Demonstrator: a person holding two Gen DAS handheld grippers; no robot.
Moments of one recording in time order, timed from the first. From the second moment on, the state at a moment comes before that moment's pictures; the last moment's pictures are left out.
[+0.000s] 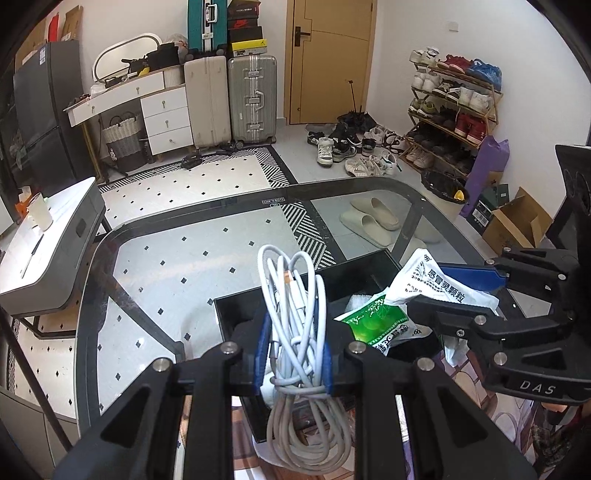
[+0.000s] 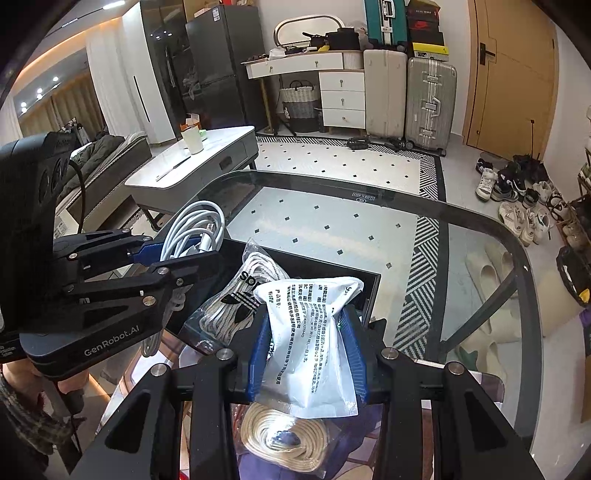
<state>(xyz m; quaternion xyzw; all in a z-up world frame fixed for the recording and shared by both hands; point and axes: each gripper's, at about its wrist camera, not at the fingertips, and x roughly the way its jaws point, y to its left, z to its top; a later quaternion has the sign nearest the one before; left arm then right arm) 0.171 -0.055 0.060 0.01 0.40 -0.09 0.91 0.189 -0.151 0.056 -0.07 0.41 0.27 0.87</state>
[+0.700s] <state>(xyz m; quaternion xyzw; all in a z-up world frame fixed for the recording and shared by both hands) 0.198 -0.052 0.032 -0.01 0.42 -0.09 0.90 0.211 -0.130 0.031 -0.08 0.43 0.29 0.85</state>
